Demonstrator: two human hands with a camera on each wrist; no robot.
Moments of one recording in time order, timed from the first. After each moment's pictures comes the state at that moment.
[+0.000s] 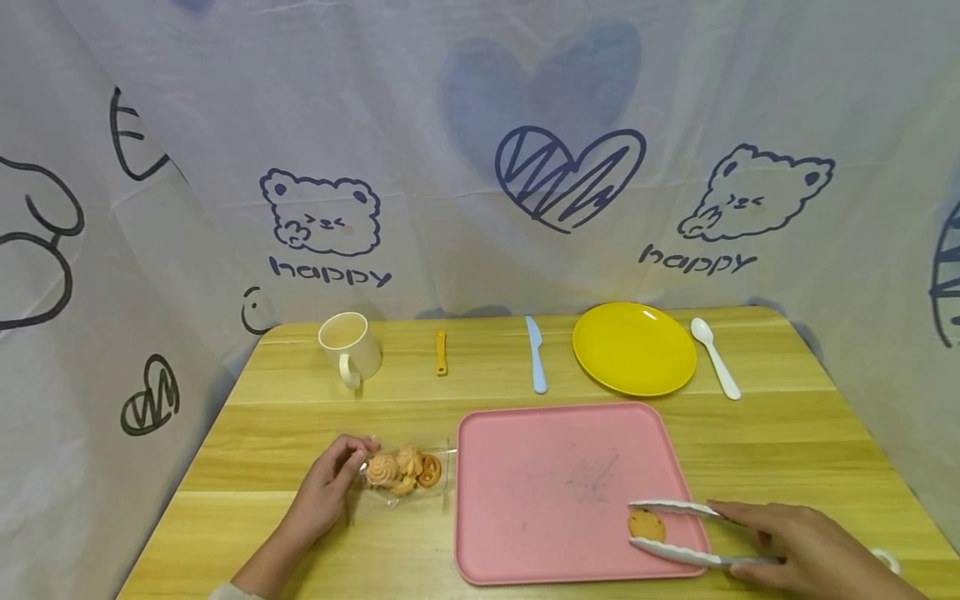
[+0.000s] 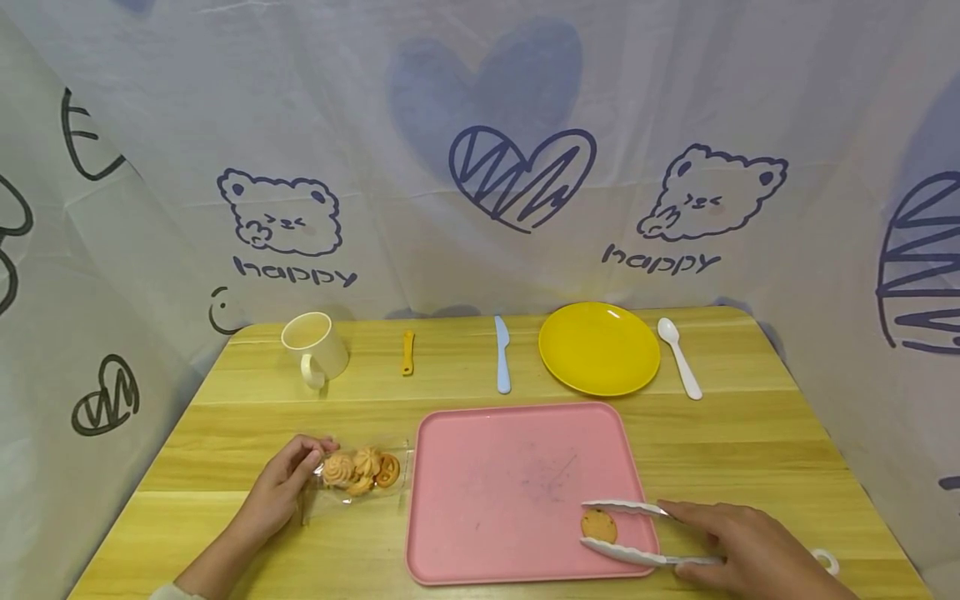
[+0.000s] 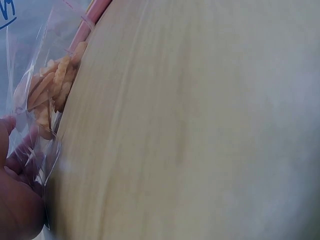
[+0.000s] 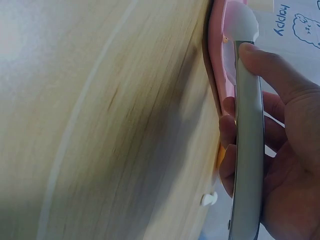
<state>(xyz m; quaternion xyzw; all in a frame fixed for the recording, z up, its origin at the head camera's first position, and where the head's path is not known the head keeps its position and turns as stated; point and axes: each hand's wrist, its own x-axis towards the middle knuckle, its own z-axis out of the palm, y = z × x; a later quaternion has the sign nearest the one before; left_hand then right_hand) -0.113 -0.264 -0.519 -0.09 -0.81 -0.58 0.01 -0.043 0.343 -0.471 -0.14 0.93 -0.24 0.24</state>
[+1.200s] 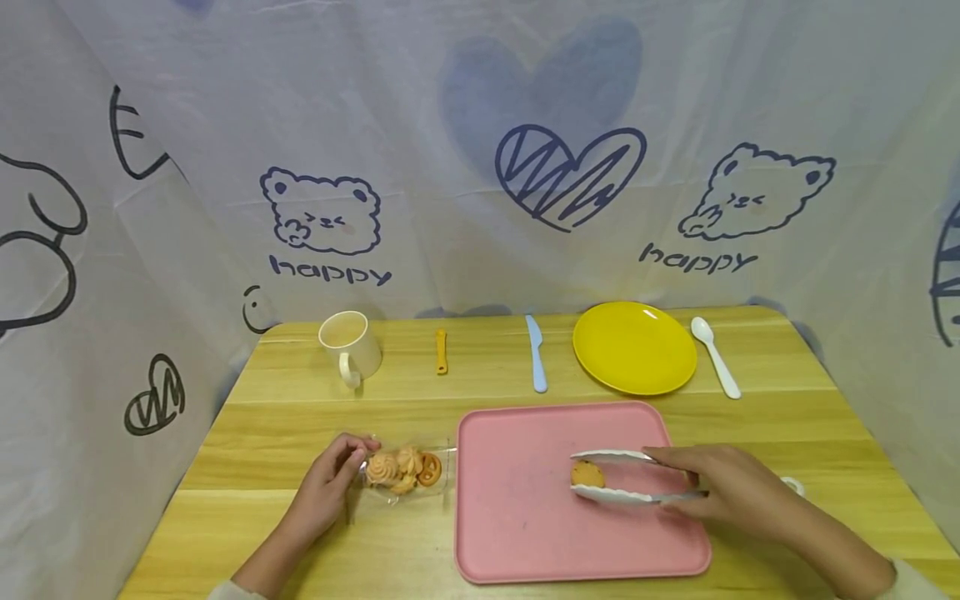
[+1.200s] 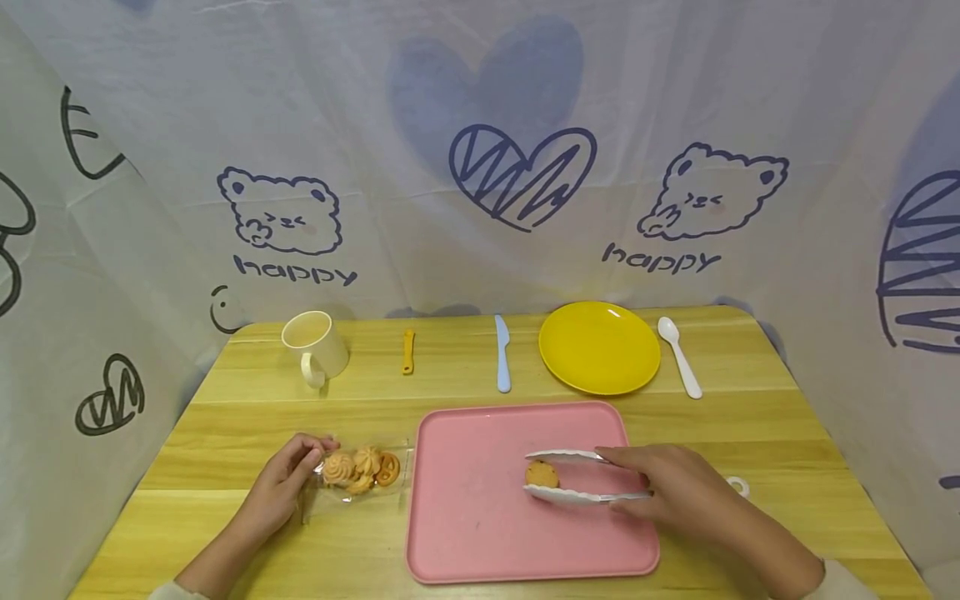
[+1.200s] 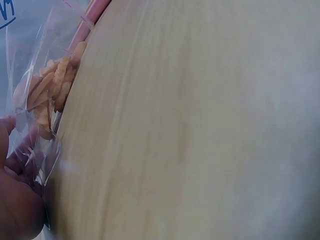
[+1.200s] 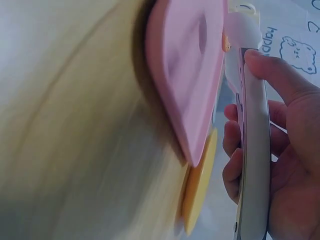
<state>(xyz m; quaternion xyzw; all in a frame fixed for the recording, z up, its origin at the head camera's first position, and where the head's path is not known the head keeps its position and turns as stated) -0.113 -0.263 -0.518 -0.08 -0.81 -0.57 0.00 -0.096 0.284 -0.451 -0.27 0.93 -0.24 0.06</state>
